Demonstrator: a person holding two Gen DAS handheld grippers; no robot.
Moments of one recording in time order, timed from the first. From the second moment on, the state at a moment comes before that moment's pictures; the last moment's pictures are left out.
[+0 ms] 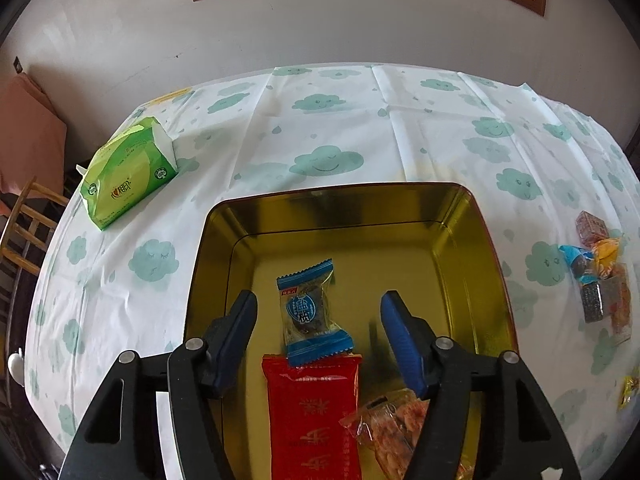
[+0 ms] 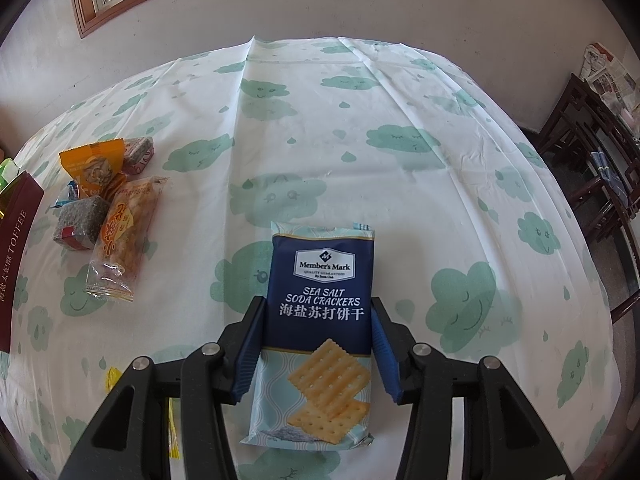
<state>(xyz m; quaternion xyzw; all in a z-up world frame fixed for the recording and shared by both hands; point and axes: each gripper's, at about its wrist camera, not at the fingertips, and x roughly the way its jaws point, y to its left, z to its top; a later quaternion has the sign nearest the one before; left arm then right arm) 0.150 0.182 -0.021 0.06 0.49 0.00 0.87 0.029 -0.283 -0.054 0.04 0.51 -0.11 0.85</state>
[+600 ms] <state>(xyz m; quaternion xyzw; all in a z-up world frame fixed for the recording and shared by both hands) 0.087 0.197 0.007 0.04 0.44 0.05 0.89 0.035 -0.227 0.008 0.04 0.44 -0.09 0.89</state>
